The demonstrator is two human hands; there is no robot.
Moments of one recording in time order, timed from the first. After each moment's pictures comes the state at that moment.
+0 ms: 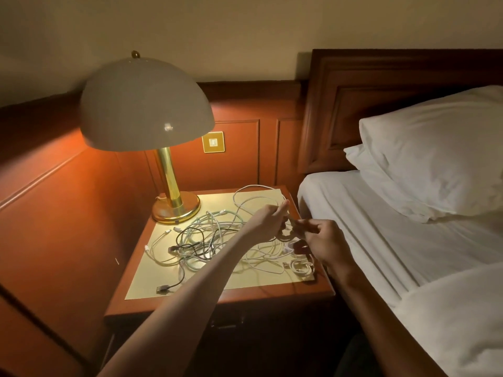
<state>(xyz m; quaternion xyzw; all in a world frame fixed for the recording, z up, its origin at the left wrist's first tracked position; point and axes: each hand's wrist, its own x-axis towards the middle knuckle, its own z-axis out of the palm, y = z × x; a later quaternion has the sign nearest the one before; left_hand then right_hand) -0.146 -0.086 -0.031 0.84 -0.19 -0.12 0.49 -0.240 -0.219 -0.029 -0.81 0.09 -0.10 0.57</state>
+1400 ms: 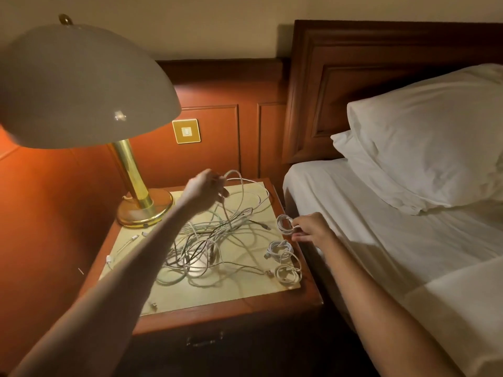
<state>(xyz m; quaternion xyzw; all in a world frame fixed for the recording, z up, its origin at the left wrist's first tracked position) -0.059 -0.031 -0.005 0.90 -0.12 0.00 0.42 -0.085 -0.302 -0.122 -0.73 0.31 0.01 0.61</state>
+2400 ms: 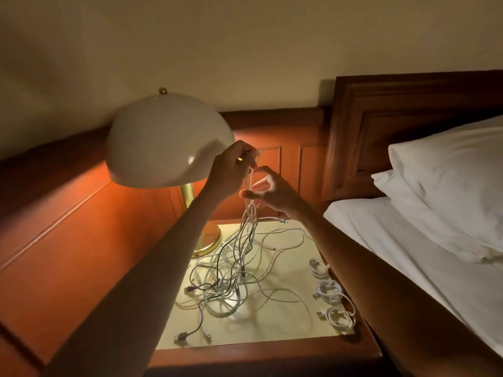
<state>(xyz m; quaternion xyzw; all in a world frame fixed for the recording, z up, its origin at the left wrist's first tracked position) -0.042 0.027 0.107 0.82 -0.27 0.26 0.44 -0.037 -0.127 0.056 -0.86 -0.17 -0.06 0.48</state>
